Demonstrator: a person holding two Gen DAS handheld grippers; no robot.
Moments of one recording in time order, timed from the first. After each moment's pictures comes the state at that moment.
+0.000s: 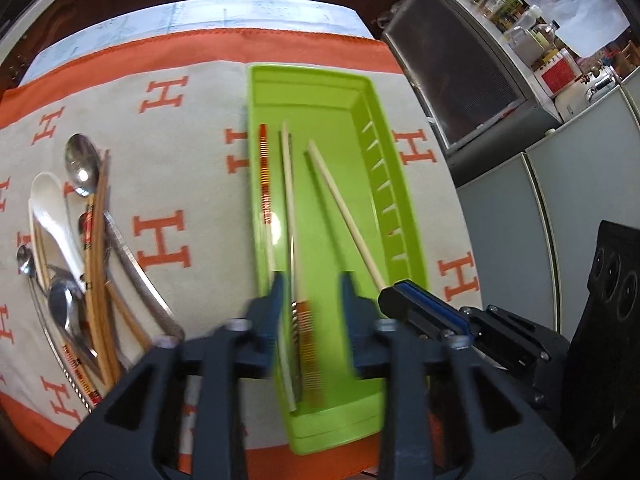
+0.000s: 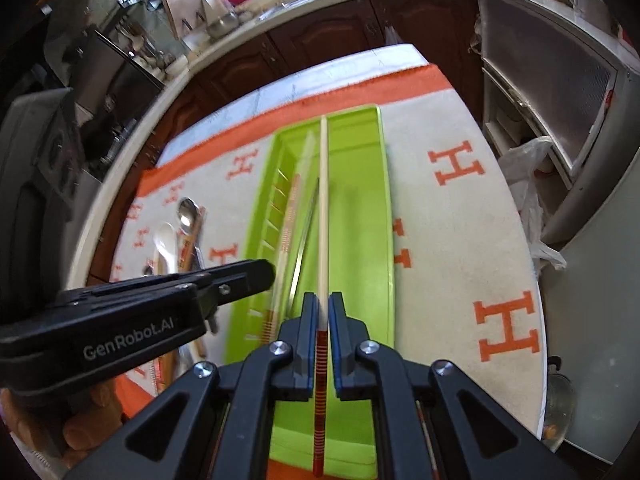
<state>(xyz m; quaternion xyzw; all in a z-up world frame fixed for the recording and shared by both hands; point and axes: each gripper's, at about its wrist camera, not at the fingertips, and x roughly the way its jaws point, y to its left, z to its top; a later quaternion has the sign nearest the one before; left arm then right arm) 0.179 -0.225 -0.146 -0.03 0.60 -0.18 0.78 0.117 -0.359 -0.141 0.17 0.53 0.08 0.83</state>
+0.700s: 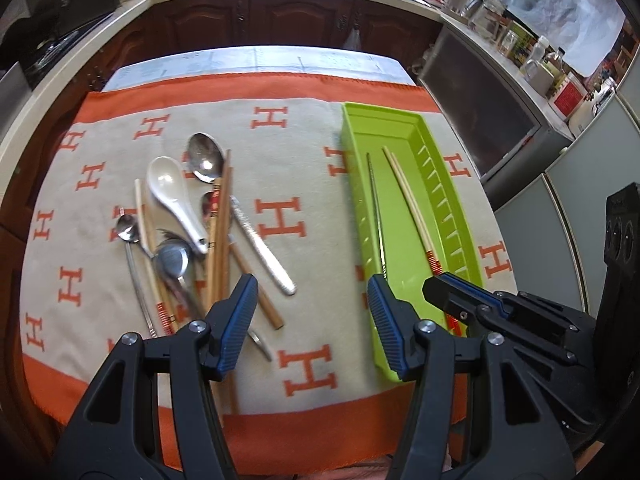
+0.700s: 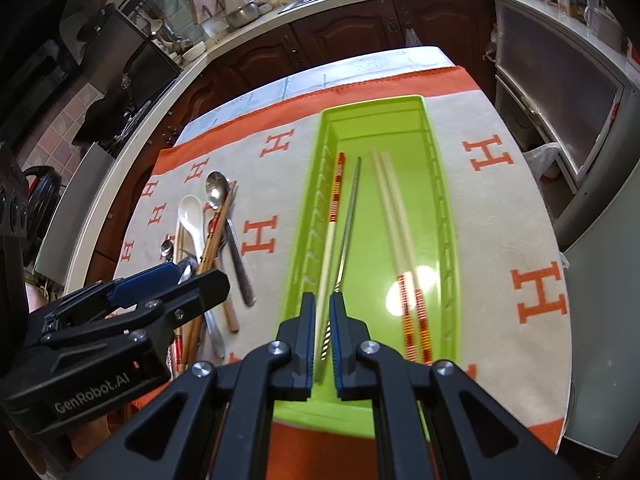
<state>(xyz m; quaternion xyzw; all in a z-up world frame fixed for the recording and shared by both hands) 0.109 -0.136 -0.099 -0.01 0.52 -0.13 0.84 0.087 -0.312 -0.118 0.15 0.52 0.10 0.84</state>
